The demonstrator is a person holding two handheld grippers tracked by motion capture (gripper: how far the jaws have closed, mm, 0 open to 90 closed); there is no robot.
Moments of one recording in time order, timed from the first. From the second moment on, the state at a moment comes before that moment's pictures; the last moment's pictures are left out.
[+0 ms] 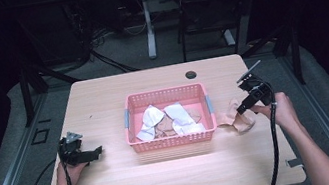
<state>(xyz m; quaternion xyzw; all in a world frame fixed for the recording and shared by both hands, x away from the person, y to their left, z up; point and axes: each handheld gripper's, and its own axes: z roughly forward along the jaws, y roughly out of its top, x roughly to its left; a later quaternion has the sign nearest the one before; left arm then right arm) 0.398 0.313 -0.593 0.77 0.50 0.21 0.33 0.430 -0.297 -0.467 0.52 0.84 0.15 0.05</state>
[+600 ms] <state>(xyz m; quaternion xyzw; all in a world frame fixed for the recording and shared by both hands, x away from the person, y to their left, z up) 0.398 0.313 -0.593 0.77 0.50 0.21 0.33 0.383 -0.331 -0.479 0.53 0.83 0.17 0.04</state>
